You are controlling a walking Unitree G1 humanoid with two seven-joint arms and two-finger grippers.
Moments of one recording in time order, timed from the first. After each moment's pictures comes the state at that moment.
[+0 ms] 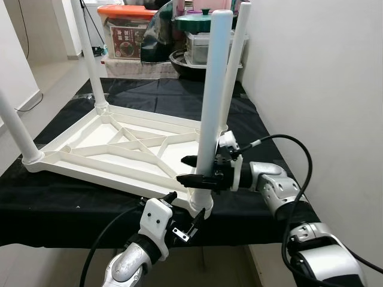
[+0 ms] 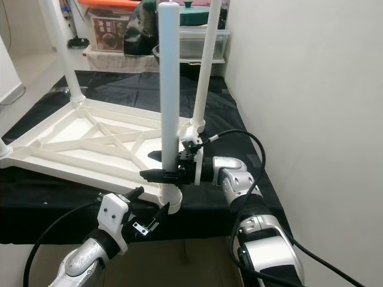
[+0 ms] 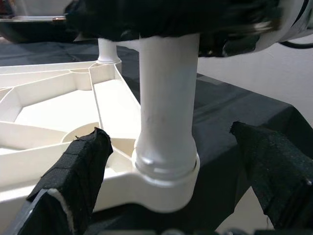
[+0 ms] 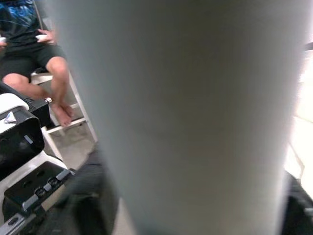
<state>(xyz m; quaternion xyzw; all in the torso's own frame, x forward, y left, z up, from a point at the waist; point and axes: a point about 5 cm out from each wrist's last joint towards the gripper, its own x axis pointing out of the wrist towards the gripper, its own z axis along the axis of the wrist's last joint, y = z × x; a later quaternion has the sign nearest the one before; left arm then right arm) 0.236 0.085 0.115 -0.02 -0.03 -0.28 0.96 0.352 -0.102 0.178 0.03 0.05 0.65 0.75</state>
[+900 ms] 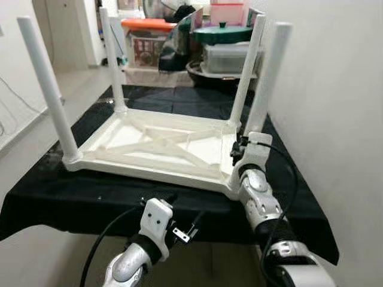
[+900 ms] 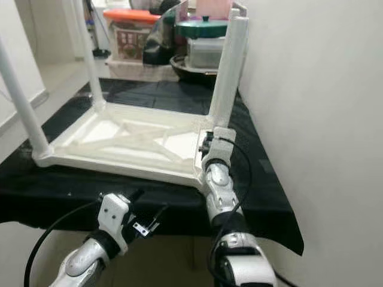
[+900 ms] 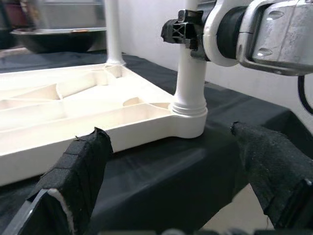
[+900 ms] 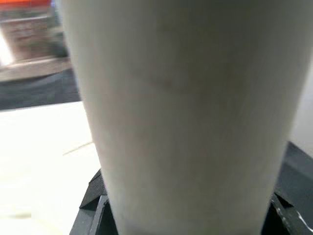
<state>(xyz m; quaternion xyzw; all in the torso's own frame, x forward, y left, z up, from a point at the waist) 0.235 0.086 0.114 -0.02 -0.02 -0.29 0.96 0.377 -0.128 0.149 0.09 0.01 -0.13 0.99</state>
